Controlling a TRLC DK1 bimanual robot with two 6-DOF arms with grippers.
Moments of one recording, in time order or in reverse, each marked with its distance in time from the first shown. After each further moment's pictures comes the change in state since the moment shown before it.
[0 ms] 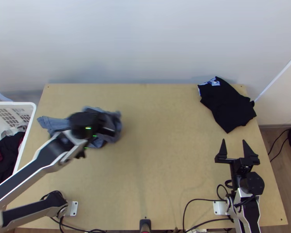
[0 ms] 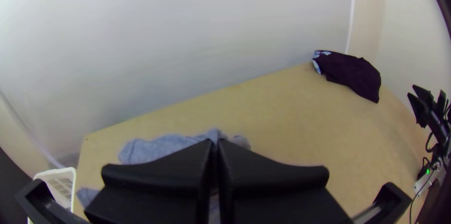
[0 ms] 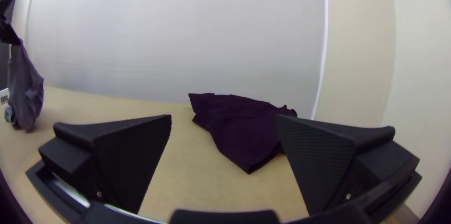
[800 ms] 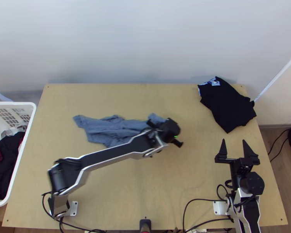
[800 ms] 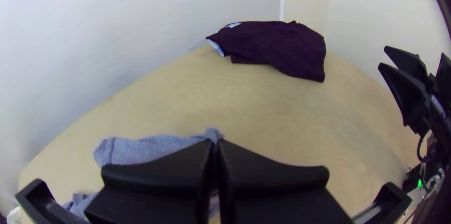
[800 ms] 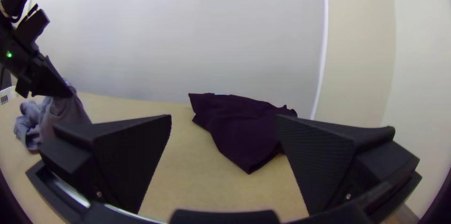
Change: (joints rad) left arm -0.356 0.837 0.635 0.094 -0.012 -0.093; right arm 0.000 0.000 0.000 0.000 0.000 0.000
